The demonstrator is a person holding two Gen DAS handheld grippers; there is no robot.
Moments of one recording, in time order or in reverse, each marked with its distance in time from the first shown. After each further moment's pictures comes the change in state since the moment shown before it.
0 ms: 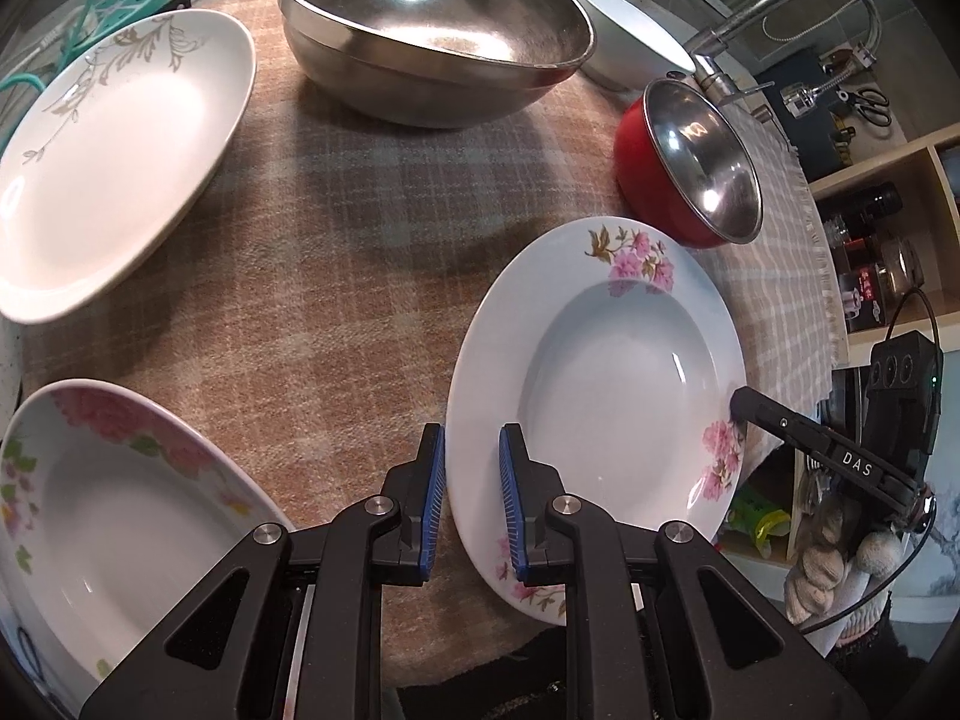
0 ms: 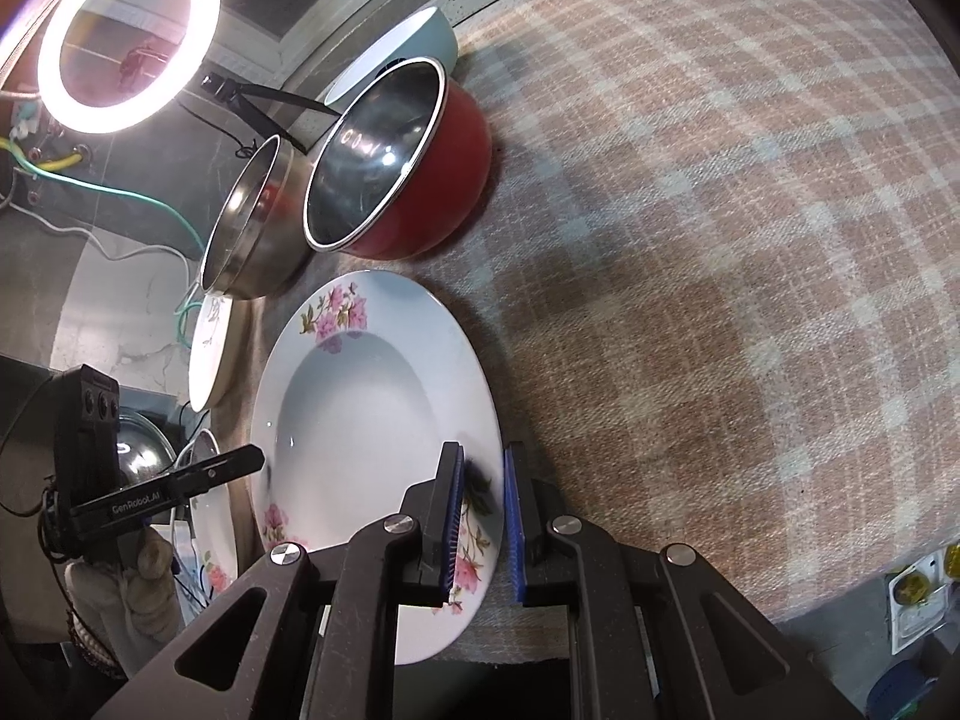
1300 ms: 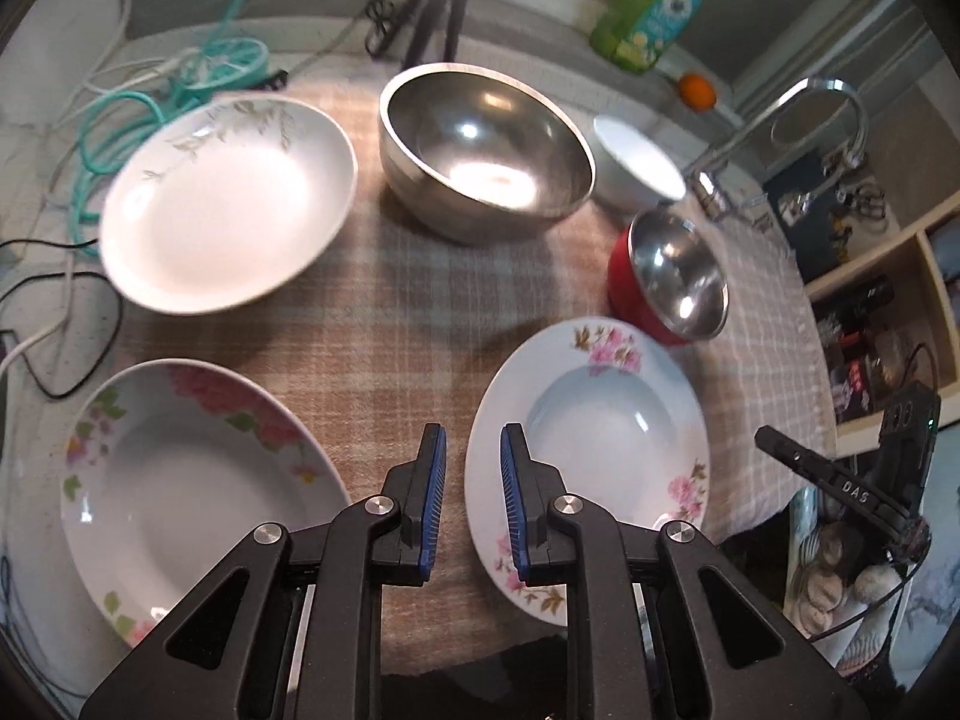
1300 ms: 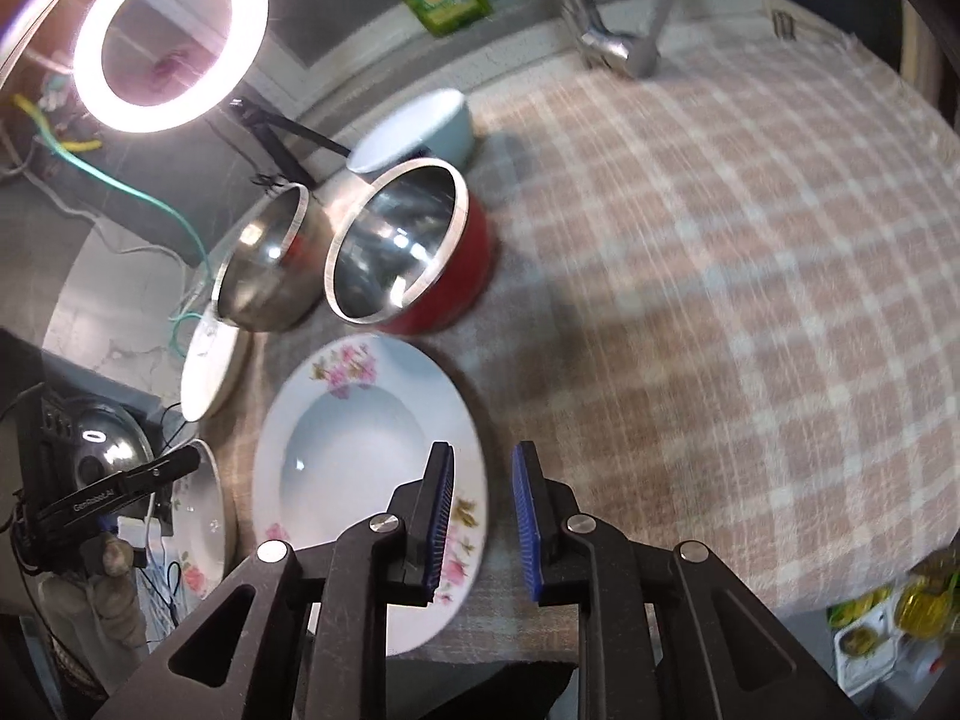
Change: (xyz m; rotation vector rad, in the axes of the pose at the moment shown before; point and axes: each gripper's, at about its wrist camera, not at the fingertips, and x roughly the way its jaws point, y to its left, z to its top) left arm -0.071 0.007 -0.029 -0.136 -0.277 0.033; right arm -0.050 0.017 0.018 -0.145 -0.117 -0.079
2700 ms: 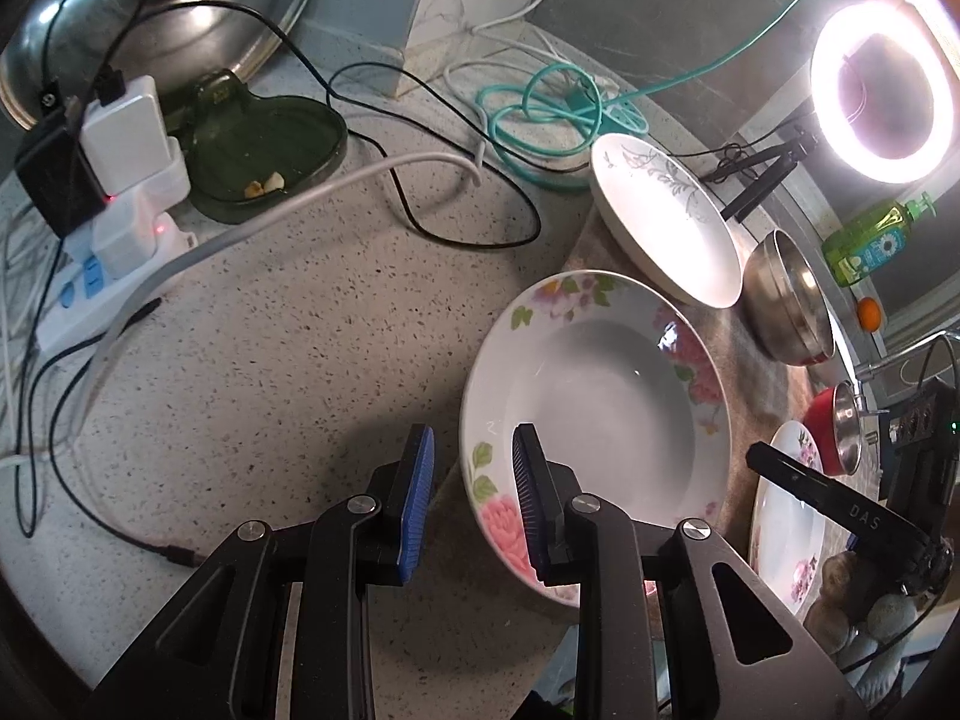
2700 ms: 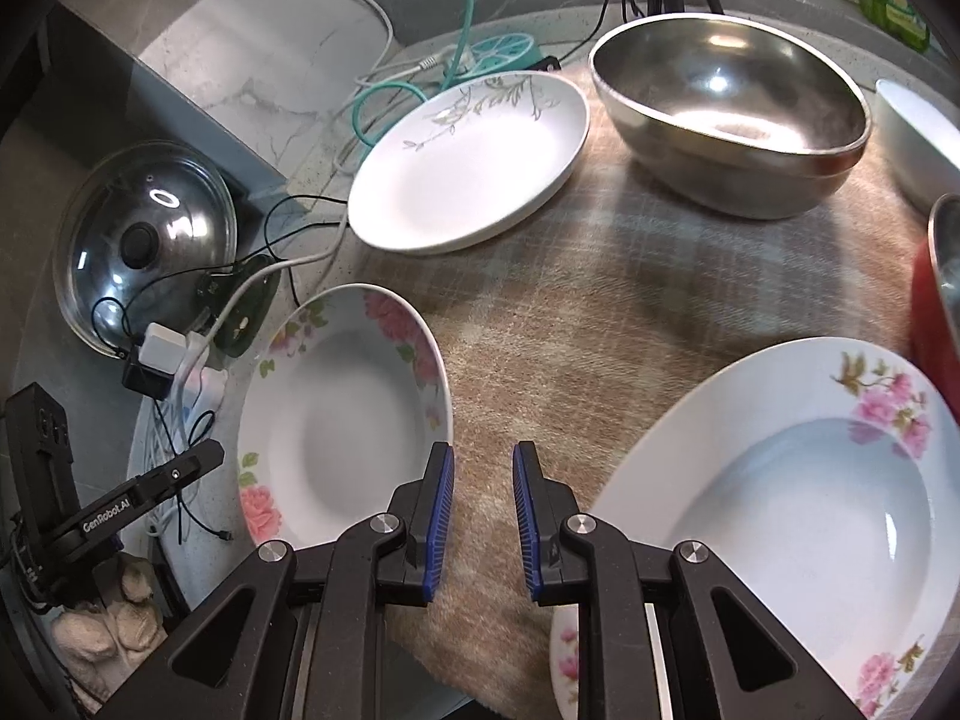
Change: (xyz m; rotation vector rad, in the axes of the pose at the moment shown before) left arm -0.063 0.165 -0.117 -0.501 -0.226 0.231; right arm 0.142 0.230 -0.036 -0.484 0.271 0.161
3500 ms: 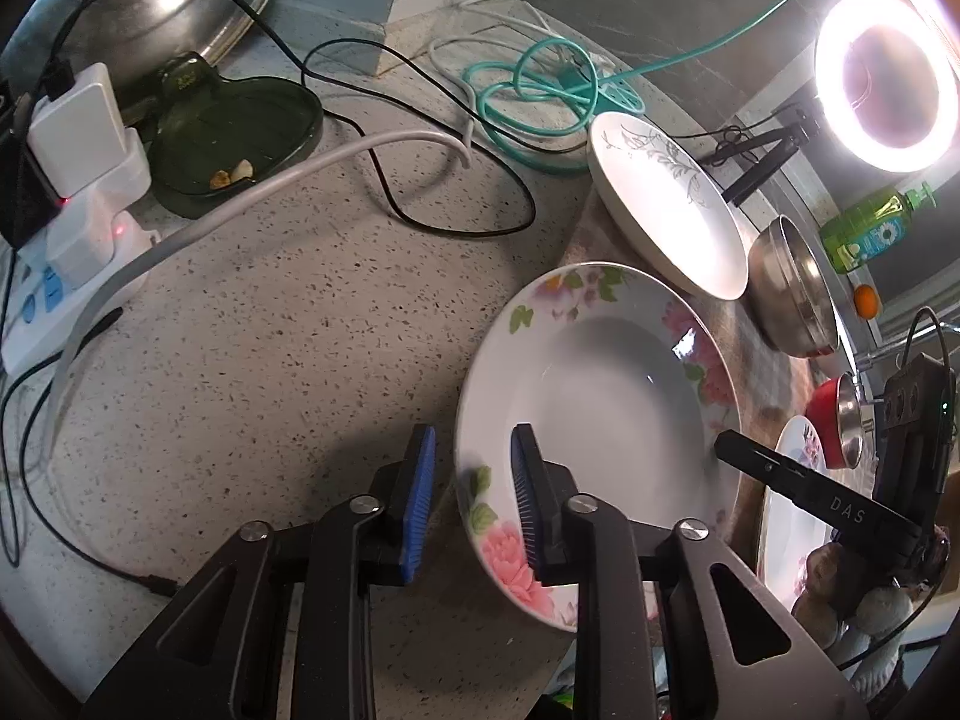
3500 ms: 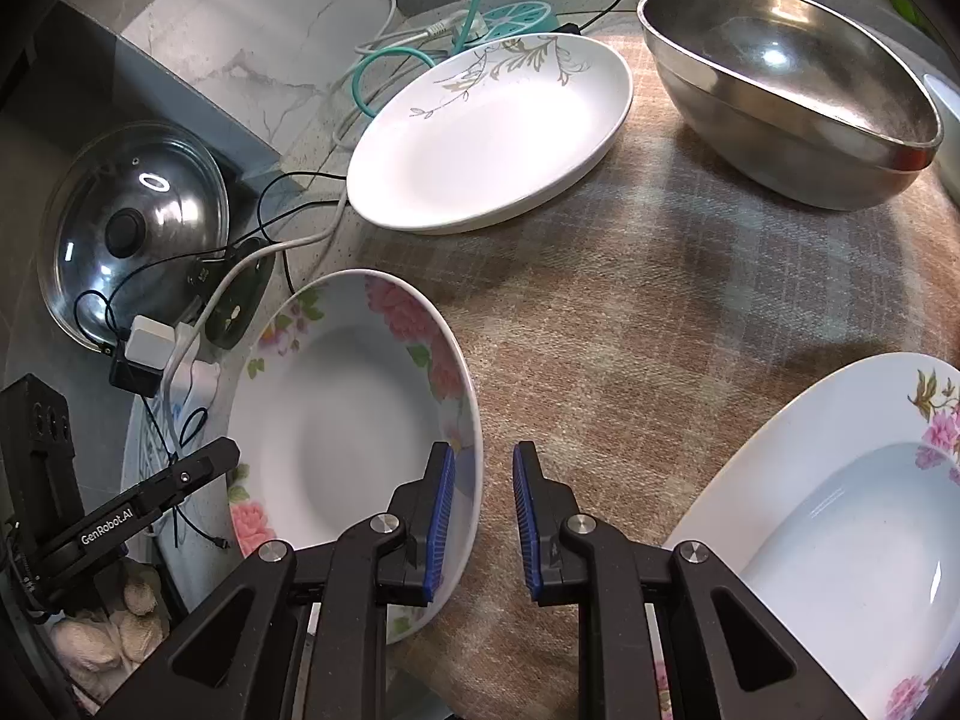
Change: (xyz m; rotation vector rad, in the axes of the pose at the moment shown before) left arm 0.020 0.001 0.010 0.016 0.046 -0.029; right arm 0.028 0.011 0.009 -0.006 0.049 0.006
